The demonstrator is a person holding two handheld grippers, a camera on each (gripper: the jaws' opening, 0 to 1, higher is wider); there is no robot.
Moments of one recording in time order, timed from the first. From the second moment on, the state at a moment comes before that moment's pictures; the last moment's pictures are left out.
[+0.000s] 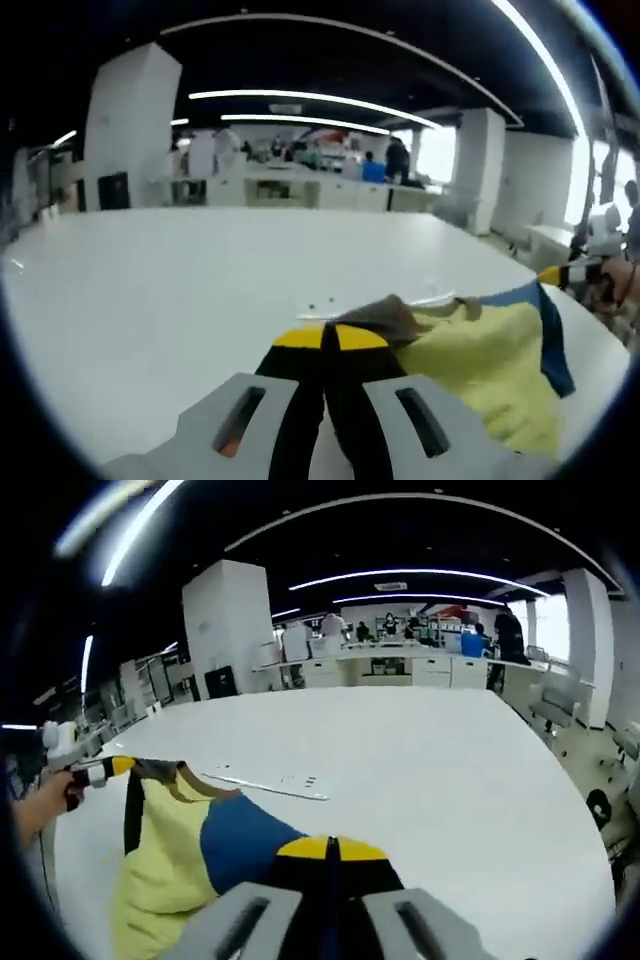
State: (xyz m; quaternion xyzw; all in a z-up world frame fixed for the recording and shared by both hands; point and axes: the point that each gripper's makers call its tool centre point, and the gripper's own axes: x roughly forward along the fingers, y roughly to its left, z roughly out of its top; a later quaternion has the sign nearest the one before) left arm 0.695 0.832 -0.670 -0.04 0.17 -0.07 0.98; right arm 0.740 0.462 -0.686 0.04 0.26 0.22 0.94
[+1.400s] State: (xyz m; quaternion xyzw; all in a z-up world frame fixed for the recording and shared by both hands) left arm 0.623 0.802 -0.716 0.04 0.28 -0.14 0.95; right arm 0.666 0.474 -0.709 -0.07 0.37 0.22 0.90
